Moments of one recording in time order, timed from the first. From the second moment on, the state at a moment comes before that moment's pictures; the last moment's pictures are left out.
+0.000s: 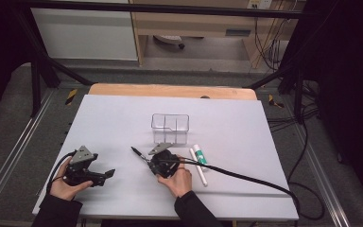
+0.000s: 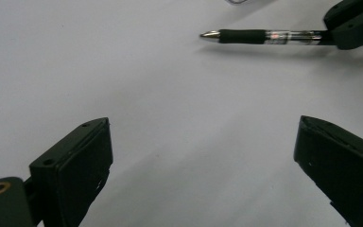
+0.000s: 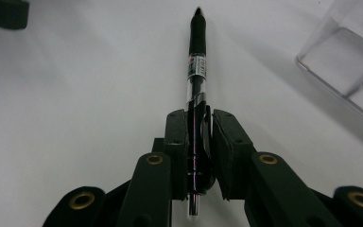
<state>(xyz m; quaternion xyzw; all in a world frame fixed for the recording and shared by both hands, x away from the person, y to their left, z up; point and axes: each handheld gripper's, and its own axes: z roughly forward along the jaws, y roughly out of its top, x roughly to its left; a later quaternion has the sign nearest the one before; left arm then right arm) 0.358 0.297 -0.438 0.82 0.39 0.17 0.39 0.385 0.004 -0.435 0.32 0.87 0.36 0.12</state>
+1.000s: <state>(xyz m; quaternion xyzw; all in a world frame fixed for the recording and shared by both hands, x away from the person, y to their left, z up) 0.360 0.295 -0.440 0.82 0.39 0.16 0.39 0.382 -0.051 -0.425 0.28 0.88 0.37 0.11</state>
